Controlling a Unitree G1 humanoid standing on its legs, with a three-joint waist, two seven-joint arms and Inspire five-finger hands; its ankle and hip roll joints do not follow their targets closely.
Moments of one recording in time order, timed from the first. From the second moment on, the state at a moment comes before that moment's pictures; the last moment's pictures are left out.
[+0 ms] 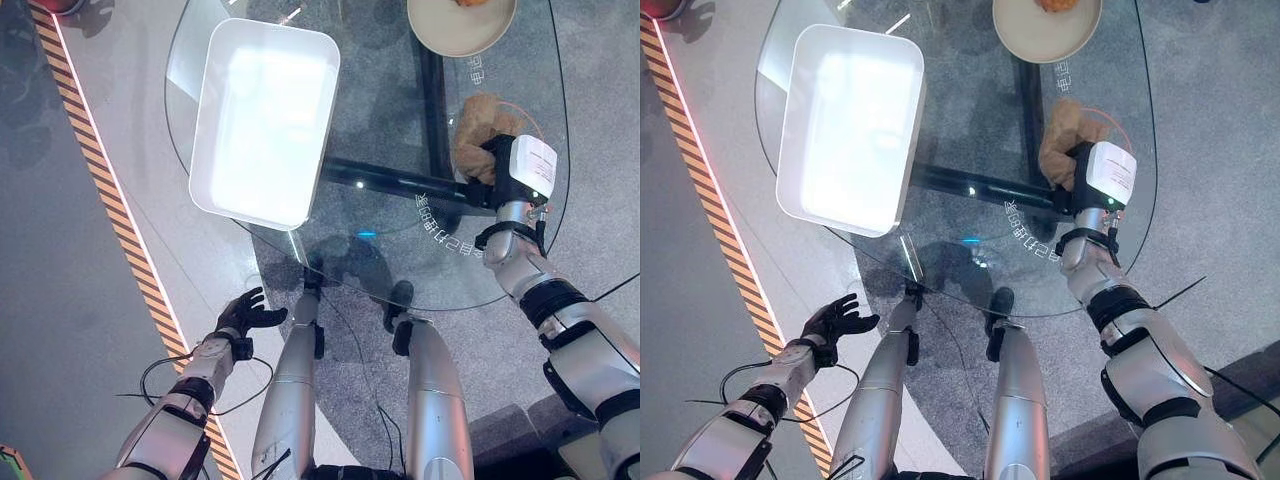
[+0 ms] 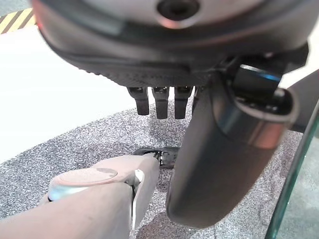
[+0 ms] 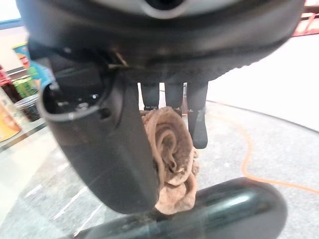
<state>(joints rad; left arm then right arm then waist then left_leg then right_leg) -0.50 0.36 -0.34 1.12 -0.60 -0.07 -0.01 -0.96 -0.63 0.69 0.87 -0.13 0.12 -0.63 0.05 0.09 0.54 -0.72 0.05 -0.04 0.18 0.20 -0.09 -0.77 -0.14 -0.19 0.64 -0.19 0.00</state>
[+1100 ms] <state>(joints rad) -0.50 0.33 -0.34 1.12 -0.60 -0.10 -0.01 -0.87 -0.60 0.81 0.59 -0.22 0.12 -0.42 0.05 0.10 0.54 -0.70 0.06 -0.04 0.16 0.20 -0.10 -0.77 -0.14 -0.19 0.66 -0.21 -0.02</state>
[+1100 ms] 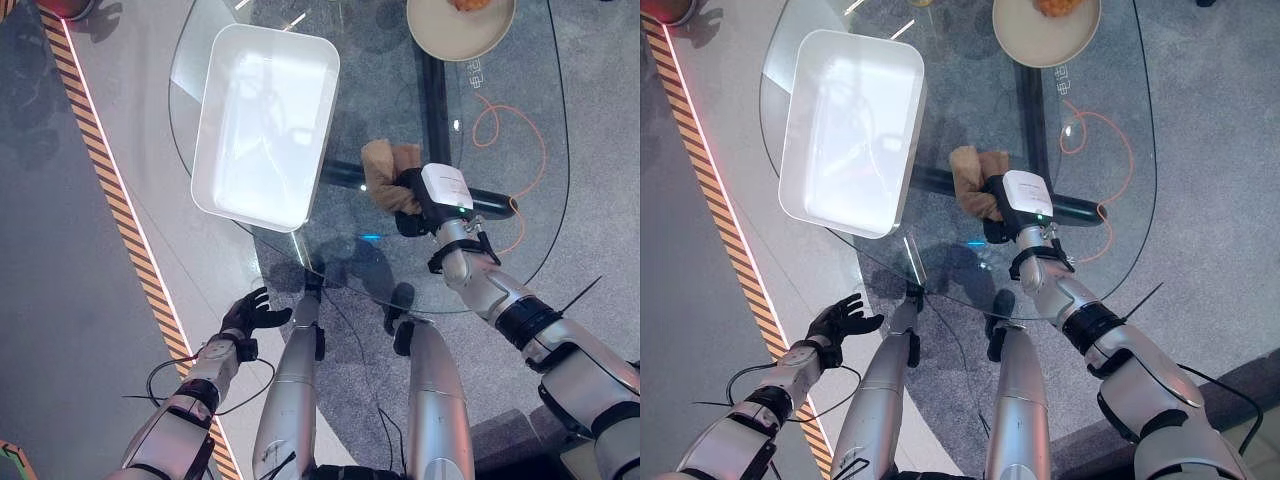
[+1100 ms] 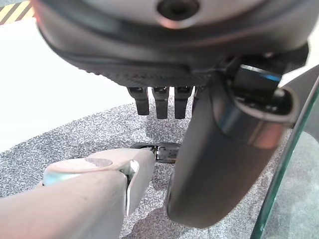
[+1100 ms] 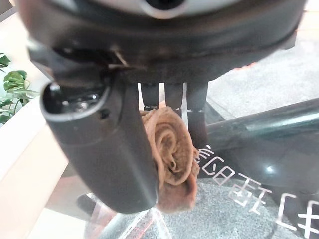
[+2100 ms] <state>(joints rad) -0.50 0.33 -0.30 1.12 -0.63 -0.10 -0.01 -0.82 -0.59 0.94 0.48 -0.19 0.08 -0.20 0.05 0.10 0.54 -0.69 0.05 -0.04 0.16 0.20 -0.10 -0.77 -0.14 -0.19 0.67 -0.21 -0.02</state>
